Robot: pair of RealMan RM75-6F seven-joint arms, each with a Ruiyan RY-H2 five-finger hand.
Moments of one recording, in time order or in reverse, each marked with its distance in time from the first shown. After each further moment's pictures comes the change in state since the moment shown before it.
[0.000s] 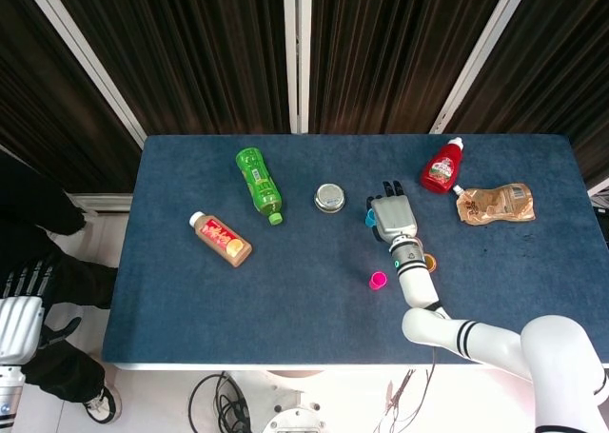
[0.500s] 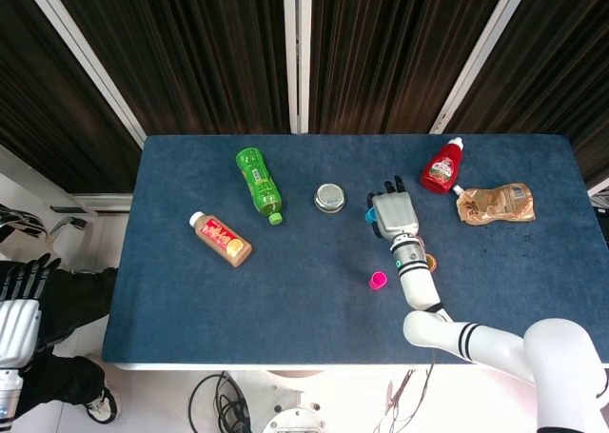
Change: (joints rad) left arm 0.012 0.000 0.005 0.006 0.000 0.010 -0.008; right arm -0.027 0.011 0.018 -0.026 -0.077 0.045 0.033
